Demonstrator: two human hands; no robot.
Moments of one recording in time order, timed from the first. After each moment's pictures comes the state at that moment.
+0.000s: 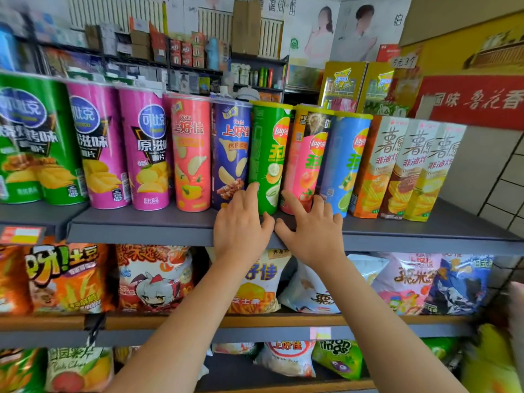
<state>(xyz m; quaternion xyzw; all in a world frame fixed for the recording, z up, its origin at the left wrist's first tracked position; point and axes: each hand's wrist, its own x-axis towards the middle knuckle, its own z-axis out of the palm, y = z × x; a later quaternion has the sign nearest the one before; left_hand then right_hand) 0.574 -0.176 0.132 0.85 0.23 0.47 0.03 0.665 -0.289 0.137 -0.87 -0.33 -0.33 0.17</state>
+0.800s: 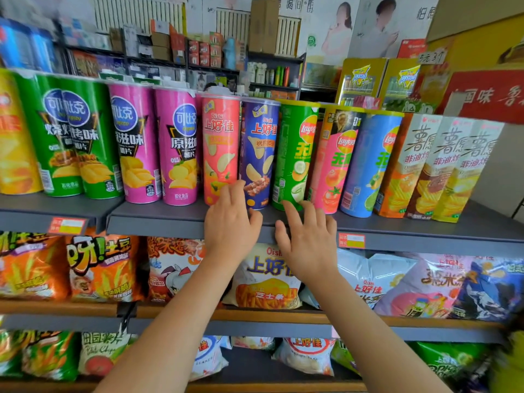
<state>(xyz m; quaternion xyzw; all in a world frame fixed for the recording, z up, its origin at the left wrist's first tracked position) 0.531 -0.130 0.131 0.84 0.24 0.47 0.07 0.626 -0.258 0.109 -0.81 -0.39 -0.41 0.18</state>
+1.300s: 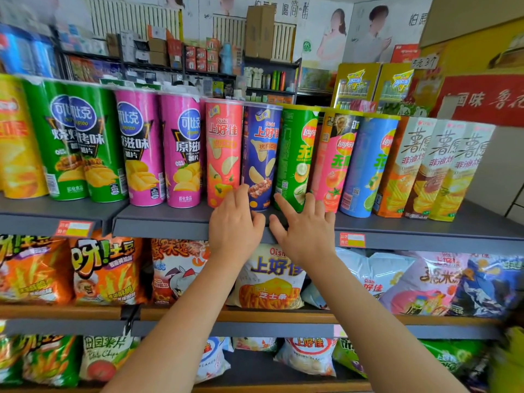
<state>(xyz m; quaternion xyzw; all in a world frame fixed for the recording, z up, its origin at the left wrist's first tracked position) 0.528 -0.130 0.129 0.85 0.23 0.47 0.06 0.620 -0.244 0.133 -0.86 -0.35 -0.33 0.14</state>
